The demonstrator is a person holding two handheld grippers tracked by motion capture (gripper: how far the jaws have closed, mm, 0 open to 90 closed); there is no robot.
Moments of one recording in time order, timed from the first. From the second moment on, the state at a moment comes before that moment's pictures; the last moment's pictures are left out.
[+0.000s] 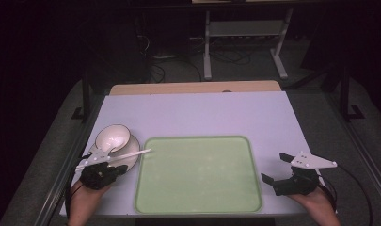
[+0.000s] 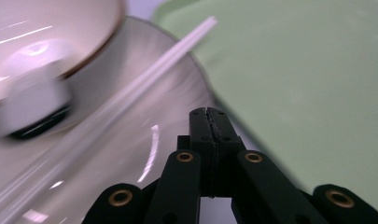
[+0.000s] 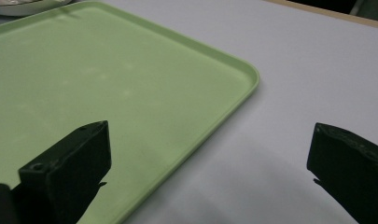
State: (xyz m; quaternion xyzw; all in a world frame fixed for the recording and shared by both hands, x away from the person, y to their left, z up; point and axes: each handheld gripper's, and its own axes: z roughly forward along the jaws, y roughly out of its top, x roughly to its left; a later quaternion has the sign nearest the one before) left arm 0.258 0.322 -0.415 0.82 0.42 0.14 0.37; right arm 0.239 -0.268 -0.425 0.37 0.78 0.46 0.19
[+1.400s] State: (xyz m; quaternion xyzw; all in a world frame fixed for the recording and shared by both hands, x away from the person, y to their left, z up) left arm 0.286 0.405 -0.410 0.78 0.49 0.19 0.33; right arm 0.240 -0.269 -0.427 0.38 0.78 0.46 0.19
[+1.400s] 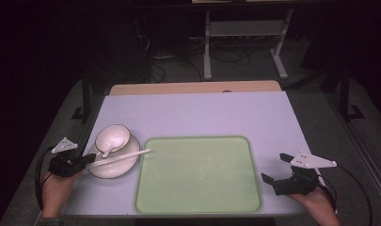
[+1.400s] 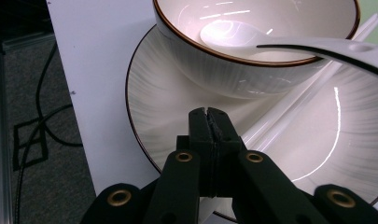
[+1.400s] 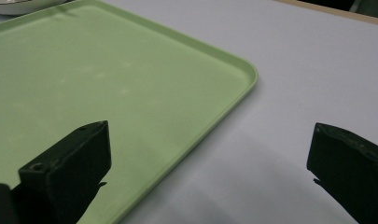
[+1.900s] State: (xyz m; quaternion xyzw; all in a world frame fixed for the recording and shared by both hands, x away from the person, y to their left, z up) left arm 0.283 0.403 -0.412 0.79 0.49 0.18 0.33; right arm 0.240 -0.270 -0.426 0.38 0.78 0.46 0.19
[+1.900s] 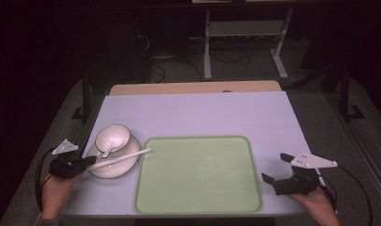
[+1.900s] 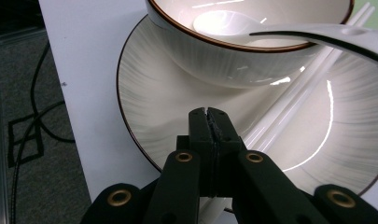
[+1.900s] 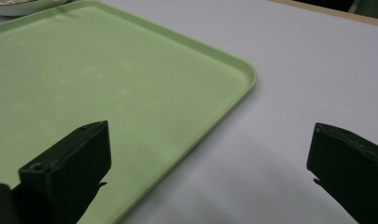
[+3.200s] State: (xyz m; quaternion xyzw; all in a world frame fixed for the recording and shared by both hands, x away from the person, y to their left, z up) left arm 0.280 0.376 -0.414 0.85 0.39 0.13 0.33; right arm 0.240 -0.271 -0.426 0.38 0.78 0.47 0.19
